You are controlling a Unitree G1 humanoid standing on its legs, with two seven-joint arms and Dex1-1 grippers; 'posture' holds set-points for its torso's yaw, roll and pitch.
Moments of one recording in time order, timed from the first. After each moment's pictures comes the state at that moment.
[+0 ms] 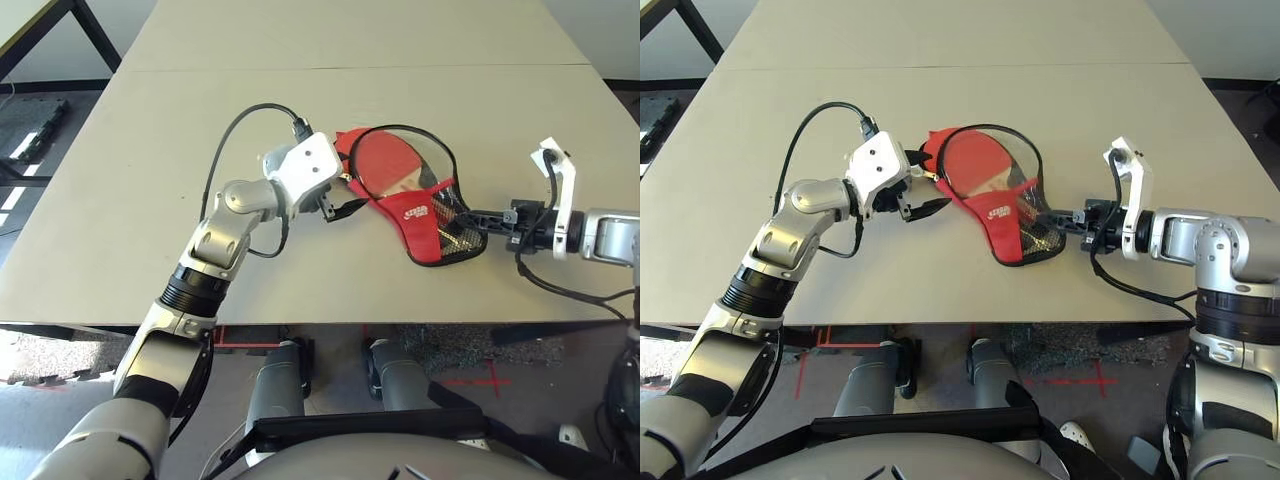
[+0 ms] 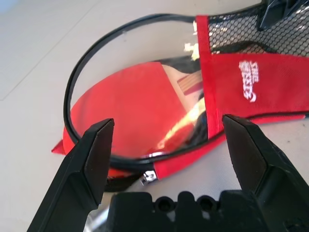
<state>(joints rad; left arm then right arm) -0.64 0.35 -0.26 0.10 -0.06 0.25 -0.81 -0.54 -0.70 -0.19 0.04 0.59 1.28 0.83</state>
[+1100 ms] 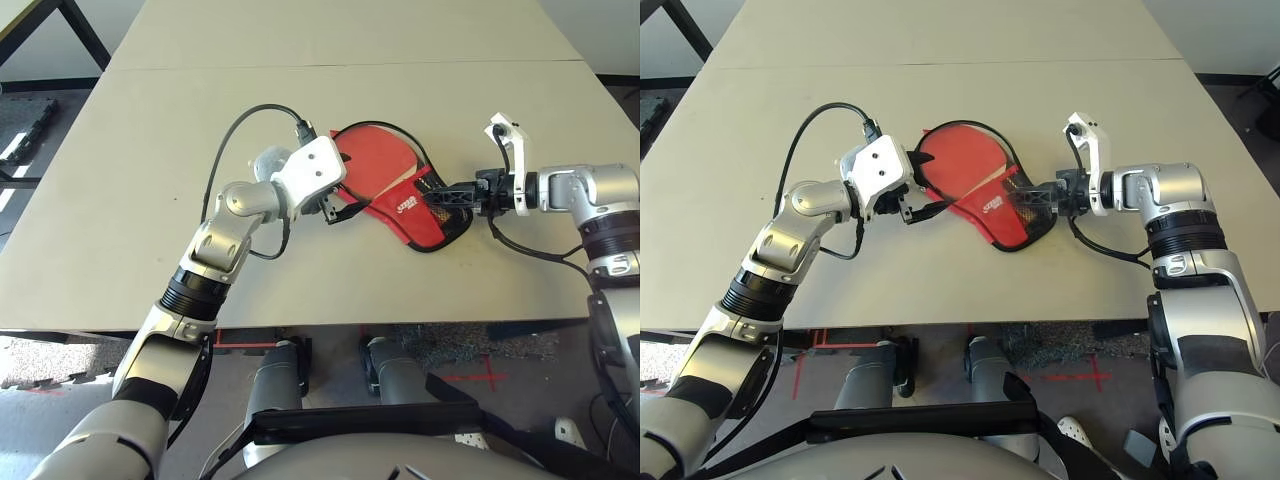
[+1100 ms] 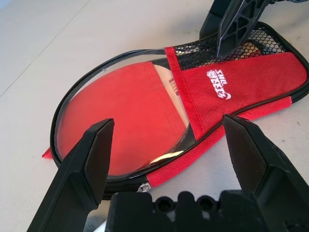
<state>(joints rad) -0.61 0.36 -0.27 0.06 -0.04 0.26 -0.81 -0.85 -0.65 0.10 0.64 0.34 0.95 1.11</state>
